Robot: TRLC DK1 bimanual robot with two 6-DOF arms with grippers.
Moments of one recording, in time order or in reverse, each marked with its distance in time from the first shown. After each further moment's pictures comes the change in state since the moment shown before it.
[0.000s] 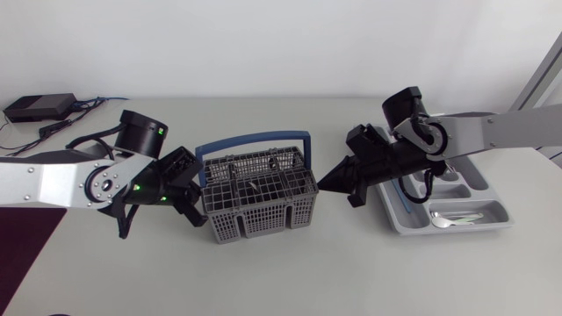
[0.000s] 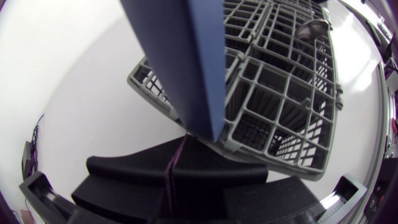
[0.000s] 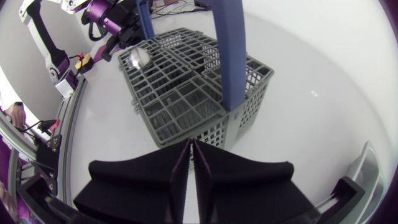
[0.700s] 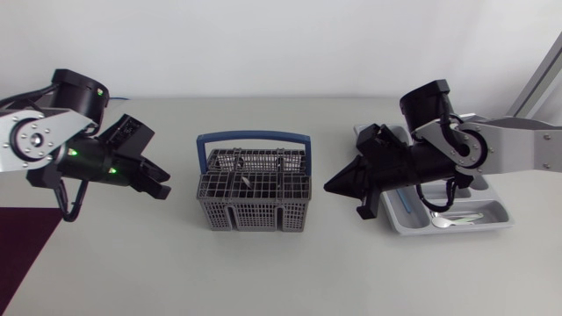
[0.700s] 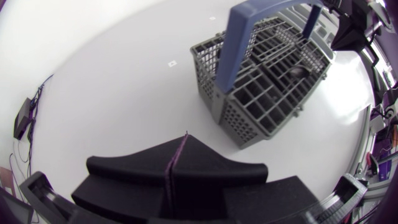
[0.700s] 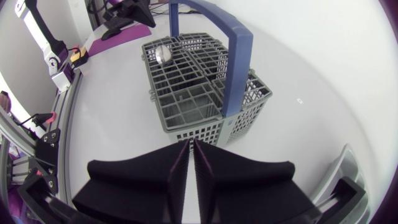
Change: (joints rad) left arm 0.189 -0.186 0.124 -0.357 0.109 -0.087; right arm 0.029 -0.219 -0.119 0.008 0.111 0.024
